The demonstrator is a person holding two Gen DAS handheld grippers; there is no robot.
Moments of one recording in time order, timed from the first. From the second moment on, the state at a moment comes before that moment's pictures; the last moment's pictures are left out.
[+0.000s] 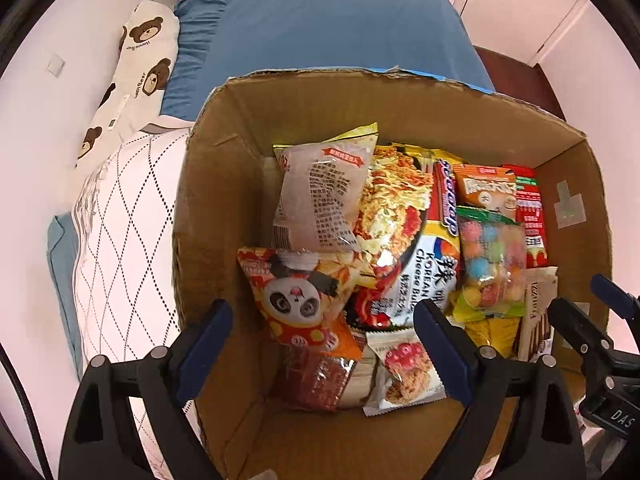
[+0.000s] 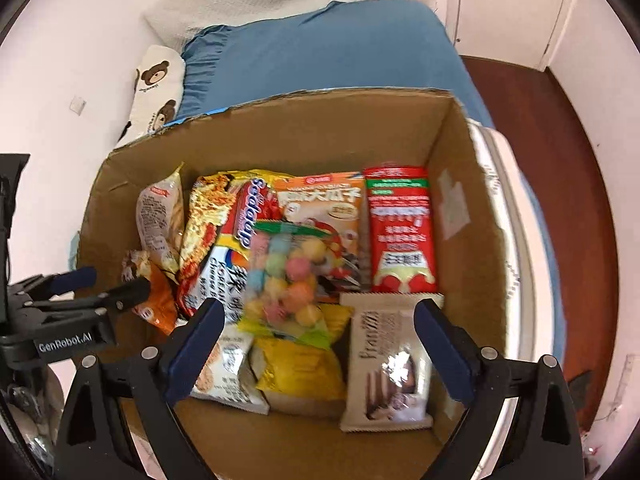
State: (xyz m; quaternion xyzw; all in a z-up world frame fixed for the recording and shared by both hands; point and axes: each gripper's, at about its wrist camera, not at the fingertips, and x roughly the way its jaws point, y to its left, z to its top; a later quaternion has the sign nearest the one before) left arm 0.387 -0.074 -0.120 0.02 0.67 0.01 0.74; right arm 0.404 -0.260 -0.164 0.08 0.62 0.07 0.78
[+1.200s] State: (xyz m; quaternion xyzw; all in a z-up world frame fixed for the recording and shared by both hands) left arm 0.195 -0.084 0.003 -0.01 0.45 0.00 0.89; right arm 0.227 -0.285 -0.042 0.06 0.45 0.06 0.89
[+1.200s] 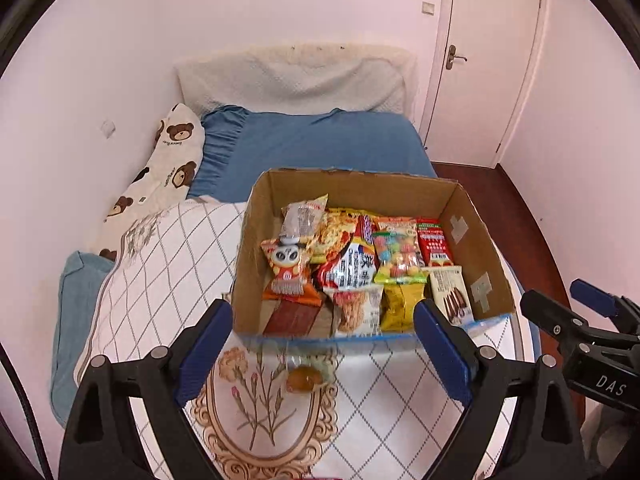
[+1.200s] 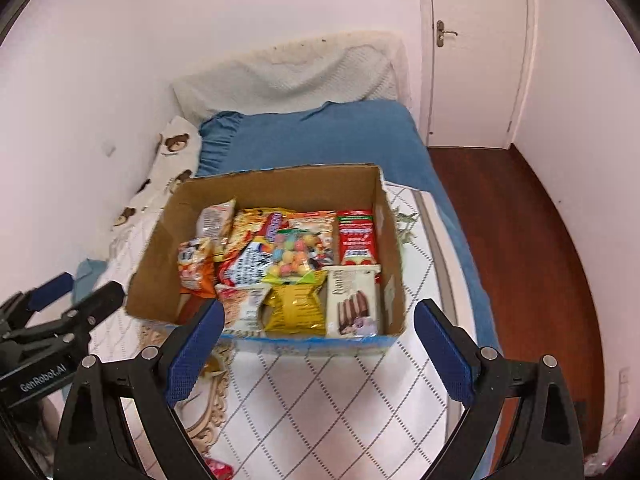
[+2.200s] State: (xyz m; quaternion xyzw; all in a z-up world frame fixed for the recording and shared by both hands) left arm 0.066 0.036 -0.184 0.04 0.63 0.13 0.77; right arm 0.097 -0.085 -0.288 -0.04 0.68 0.24 0.69
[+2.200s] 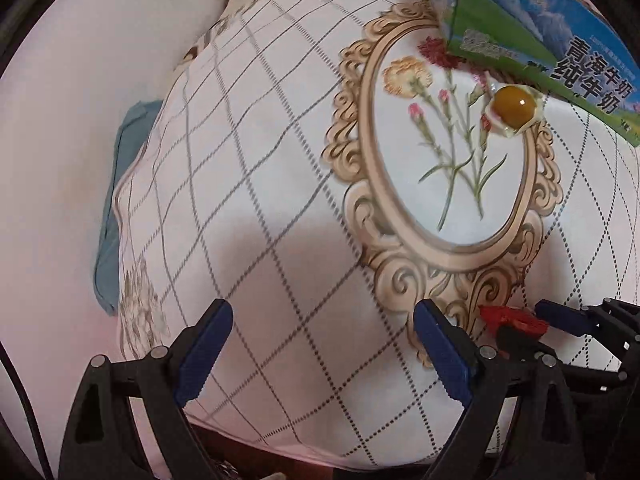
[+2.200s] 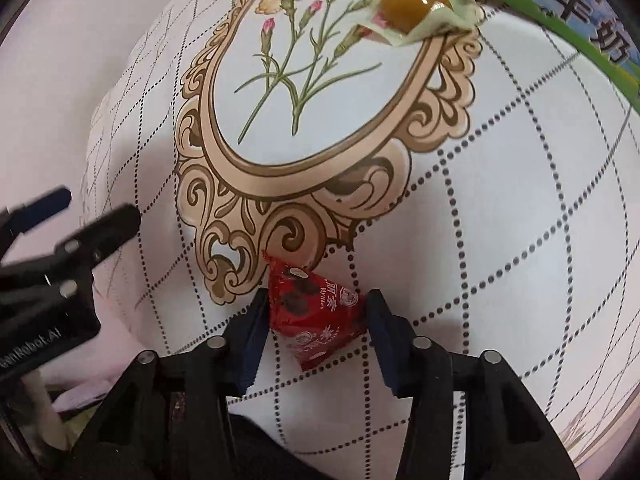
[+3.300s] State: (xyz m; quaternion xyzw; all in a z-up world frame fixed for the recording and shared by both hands) left arm 0.199 -0.062 -0.207 0.03 0.66 -0.05 0.75; right arm 0.172 -0.257 -0.253 0.09 0.65 0.08 0.75
